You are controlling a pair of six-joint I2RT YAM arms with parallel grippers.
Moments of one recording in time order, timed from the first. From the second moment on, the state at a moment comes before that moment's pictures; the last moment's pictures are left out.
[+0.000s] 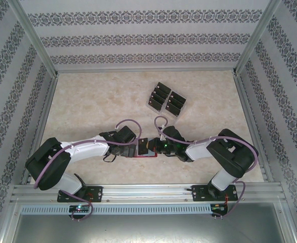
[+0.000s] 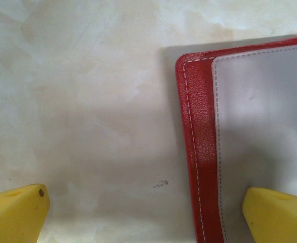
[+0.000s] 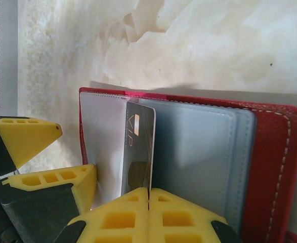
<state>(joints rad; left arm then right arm) -0.75 1.48 0.71 -0.51 -0.21 -0.62 0.75 1.63 0.46 0.51 -0.36 0.98</state>
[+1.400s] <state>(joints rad) -0.76 1.48 0.71 -0.52 -0.21 -0.64 0.79 1.64 0.49 0.52 -0.36 1.02</state>
